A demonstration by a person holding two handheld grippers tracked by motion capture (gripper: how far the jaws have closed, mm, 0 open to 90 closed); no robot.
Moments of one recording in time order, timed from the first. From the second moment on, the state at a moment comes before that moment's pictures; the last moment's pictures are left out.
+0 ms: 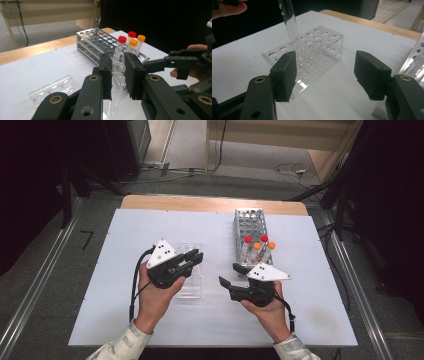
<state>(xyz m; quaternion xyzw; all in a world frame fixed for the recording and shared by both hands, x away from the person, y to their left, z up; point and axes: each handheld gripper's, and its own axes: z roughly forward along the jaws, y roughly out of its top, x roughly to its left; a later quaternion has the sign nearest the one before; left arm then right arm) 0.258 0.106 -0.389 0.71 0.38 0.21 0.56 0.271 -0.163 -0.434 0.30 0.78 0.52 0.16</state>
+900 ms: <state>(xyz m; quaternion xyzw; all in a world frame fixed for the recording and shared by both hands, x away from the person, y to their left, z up) 0.261 0.098 -0.425 0.75 0.39 0.23 0.48 0.273 -0.173 -0.432 0.31 0.78 0.52 0.17</state>
